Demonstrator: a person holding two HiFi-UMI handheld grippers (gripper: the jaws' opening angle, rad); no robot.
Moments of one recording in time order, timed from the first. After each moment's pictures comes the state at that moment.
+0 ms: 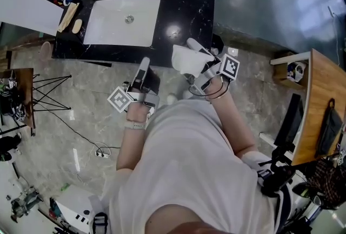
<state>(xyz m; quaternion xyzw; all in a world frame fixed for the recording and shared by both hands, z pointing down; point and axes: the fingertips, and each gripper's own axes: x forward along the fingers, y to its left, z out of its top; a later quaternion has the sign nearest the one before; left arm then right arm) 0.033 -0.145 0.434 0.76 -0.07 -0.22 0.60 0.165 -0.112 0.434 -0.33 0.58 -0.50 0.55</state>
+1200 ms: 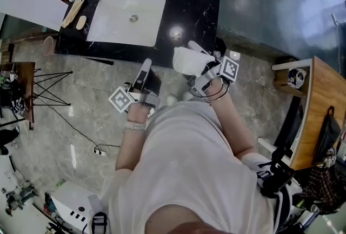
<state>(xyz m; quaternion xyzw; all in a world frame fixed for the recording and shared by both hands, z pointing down) 0.024 -0.142 0.438 0.76 -0.09 -0.22 0.60 0.154 -0.115 0.445 -0.31 0.56 -0.53 0.55</state>
